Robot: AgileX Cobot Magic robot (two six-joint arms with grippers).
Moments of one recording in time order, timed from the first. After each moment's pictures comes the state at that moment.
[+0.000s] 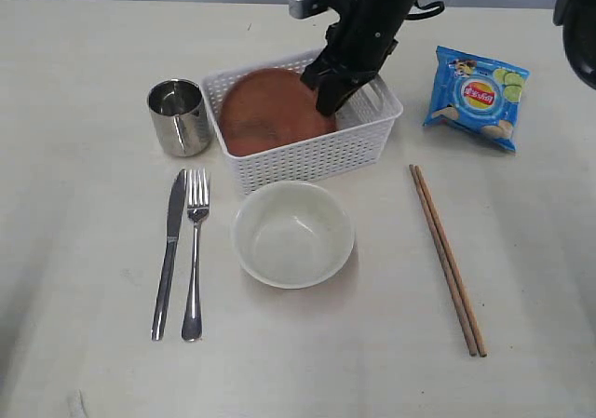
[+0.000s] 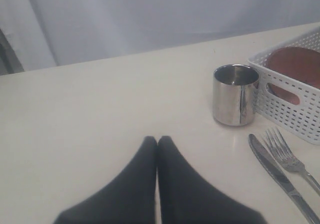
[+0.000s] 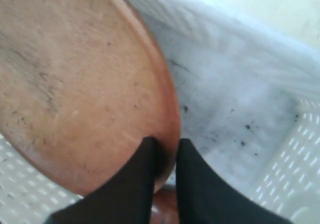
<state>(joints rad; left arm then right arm) -0.17 0.00 0.00 0.06 0.32 0.04 0.39 2.34 -1.93 0.35 1.18 -0.60</state>
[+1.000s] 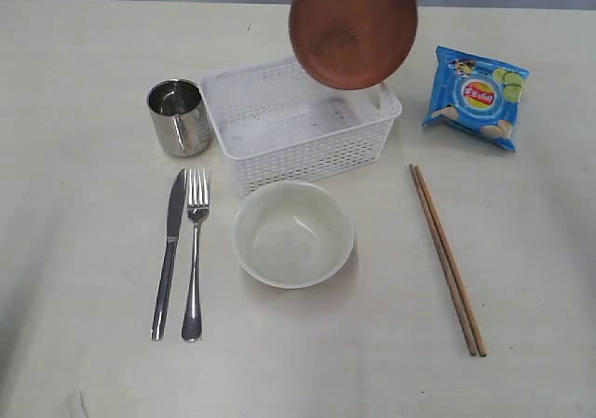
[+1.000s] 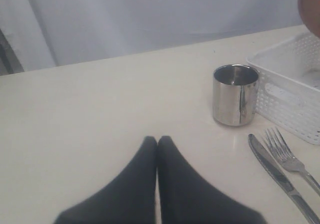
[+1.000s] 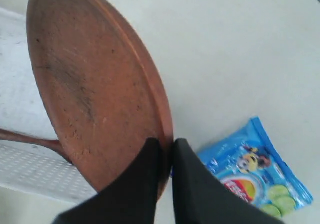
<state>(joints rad) -0.17 0.00 0.00 0.06 0.32 0.04 0.34 2.00 -1.93 0.02 1.19 -0.36</state>
